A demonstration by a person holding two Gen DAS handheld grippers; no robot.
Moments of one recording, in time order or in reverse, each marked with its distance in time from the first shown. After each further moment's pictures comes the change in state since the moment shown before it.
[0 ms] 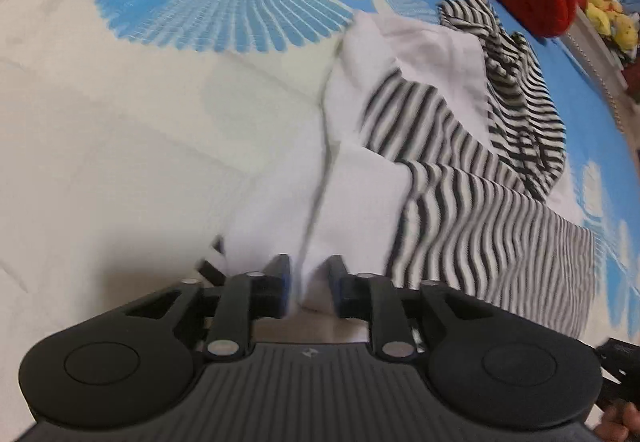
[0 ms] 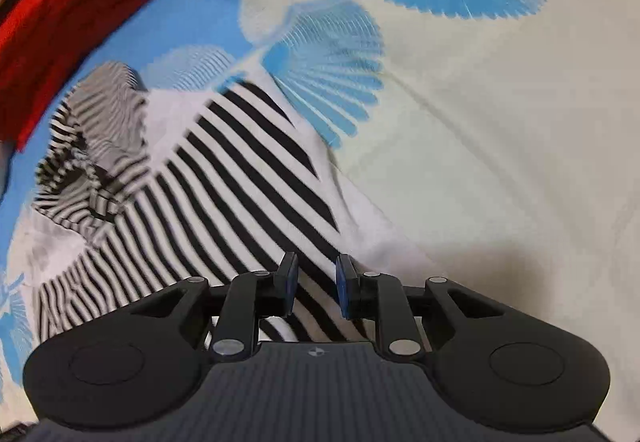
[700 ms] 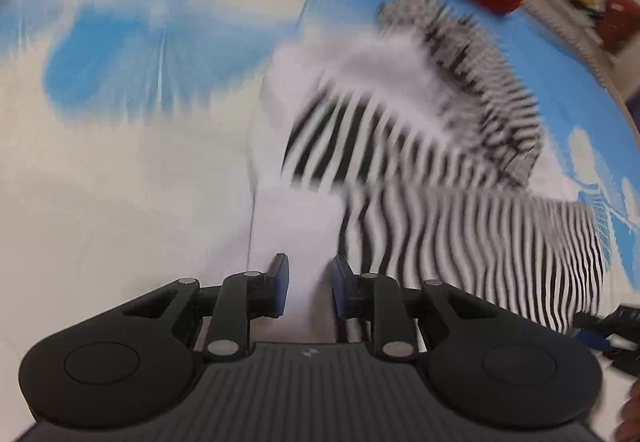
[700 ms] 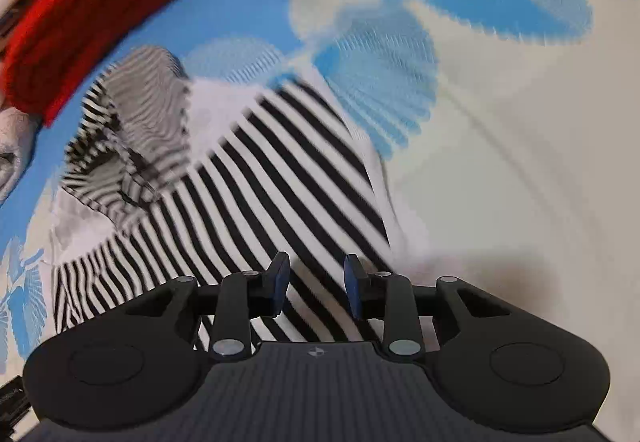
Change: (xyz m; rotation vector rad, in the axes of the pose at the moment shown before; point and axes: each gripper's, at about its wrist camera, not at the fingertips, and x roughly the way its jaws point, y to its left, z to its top) left arm 0.013 -0.038 0.000 0.133 -0.028 0.005; right arm 0.004 0.018 0.001 -0.078 0.027 0.069
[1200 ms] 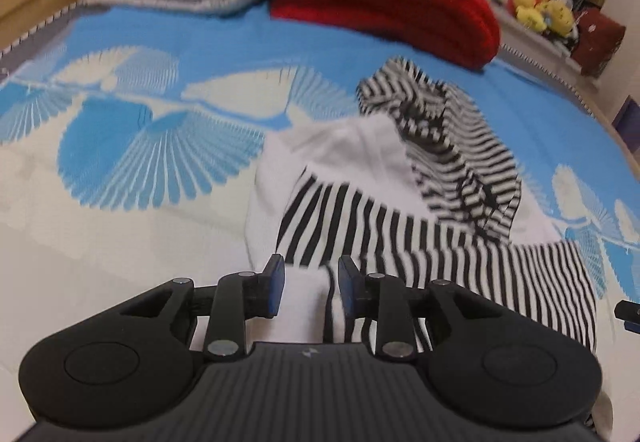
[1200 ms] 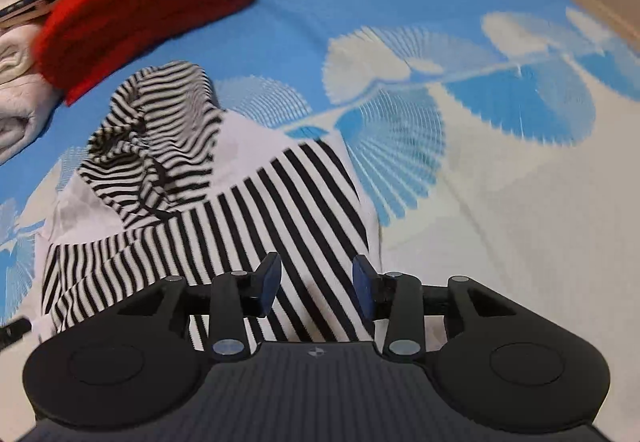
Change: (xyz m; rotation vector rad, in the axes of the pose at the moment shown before) left arm -0.053 -0.025 0.005 0.118 -0.300 0.017; right arm -0.048 0.022 0.011 -0.253 -0.174 -0.027
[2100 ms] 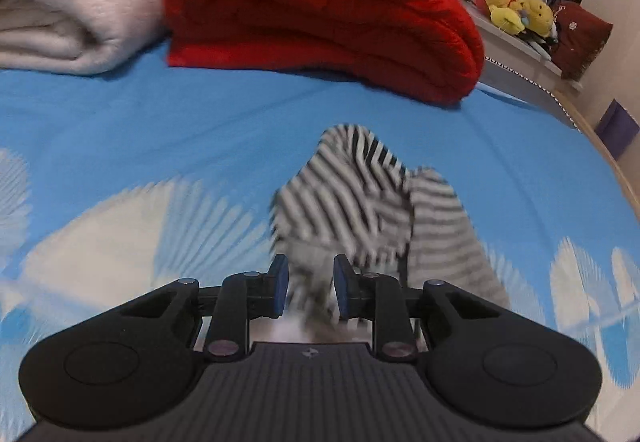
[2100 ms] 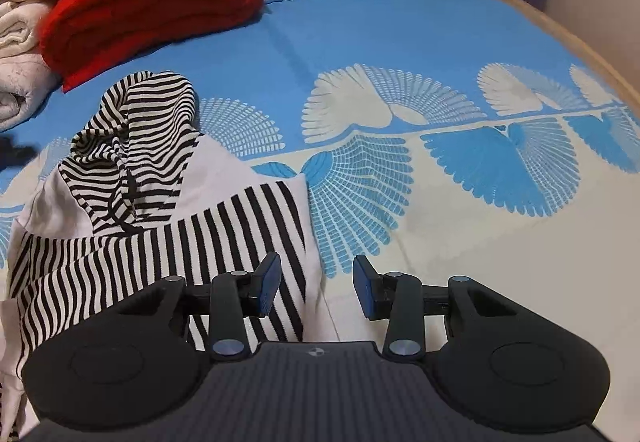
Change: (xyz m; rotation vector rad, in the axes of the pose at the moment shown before) left arm 0.169 -0.082 0.188 0.083 0.030 -0.118; right arm 0.000 -0.027 0.030 -0.132 -0.043 -0.049
